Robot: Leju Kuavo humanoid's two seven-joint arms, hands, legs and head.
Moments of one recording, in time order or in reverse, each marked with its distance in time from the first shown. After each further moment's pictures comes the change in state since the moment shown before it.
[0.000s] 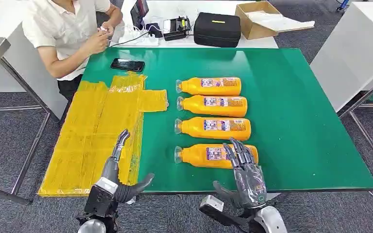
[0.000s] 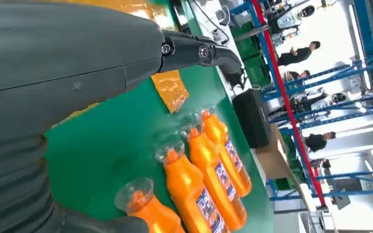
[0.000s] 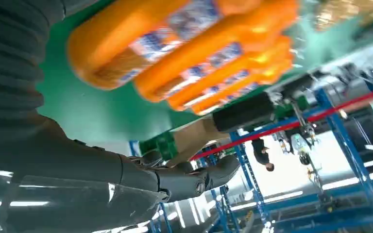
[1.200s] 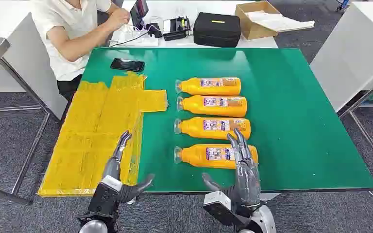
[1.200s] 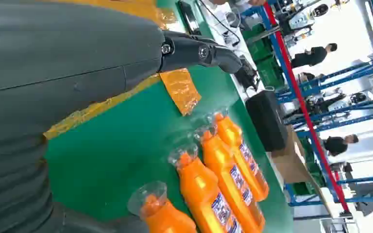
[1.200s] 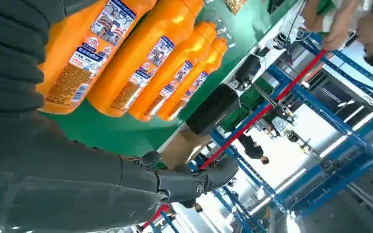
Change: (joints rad) left arm 0.006 0.000 -0.006 0.000 -0.043 0.031 0.043; right arm 0.008 0.184 -0.003 -0.081 -0.266 0.011 -0.162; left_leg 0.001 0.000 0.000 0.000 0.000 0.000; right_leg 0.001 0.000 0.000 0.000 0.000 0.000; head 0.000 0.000
